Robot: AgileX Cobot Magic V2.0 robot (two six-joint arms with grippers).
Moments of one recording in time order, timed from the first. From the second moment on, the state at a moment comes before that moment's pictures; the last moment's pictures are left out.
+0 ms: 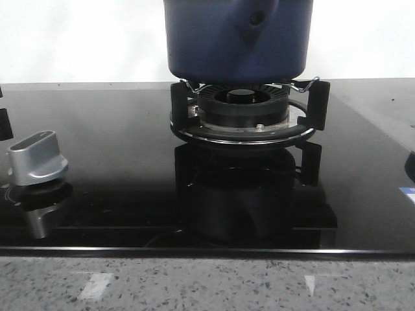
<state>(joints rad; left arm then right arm) -0.17 1.69 -1.60 -1.50 1.05 1.53 -0.51 1.59 -1.32 0.25 1.02 -0.23</state>
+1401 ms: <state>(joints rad) -0.29 1.80 -1.60 -1.45 1.05 1.53 -0.51 1.43 -1.57 0.27 1.21 -0.18</state>
